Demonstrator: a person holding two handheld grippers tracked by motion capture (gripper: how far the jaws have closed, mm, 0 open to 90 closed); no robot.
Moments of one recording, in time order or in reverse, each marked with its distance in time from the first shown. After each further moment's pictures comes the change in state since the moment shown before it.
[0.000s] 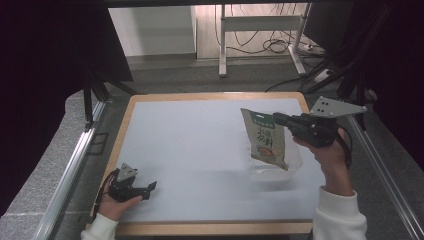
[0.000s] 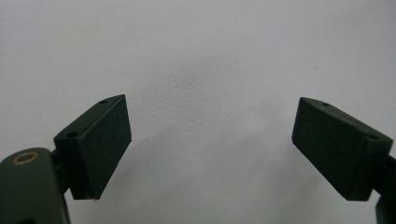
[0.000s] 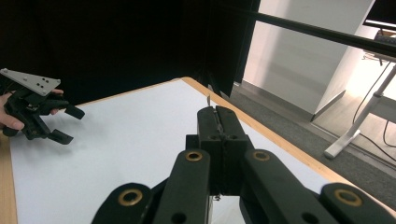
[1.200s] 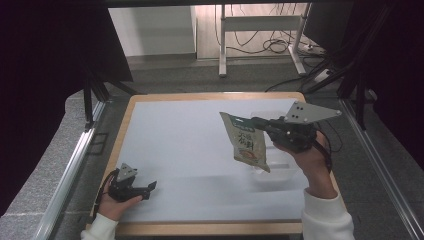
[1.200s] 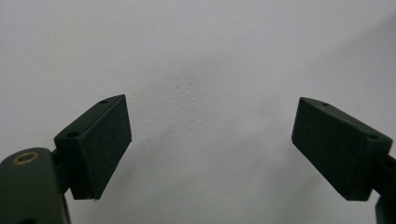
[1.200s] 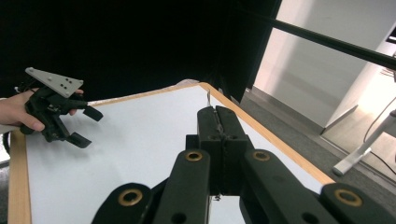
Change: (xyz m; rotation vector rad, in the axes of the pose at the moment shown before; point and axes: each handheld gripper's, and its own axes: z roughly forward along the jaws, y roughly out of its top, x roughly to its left) left arm 0.000 0.000 0.000 -0.002 0.001 -0.001; right arm 0.042 0.019 0.026 0.002 0.041 -0.075
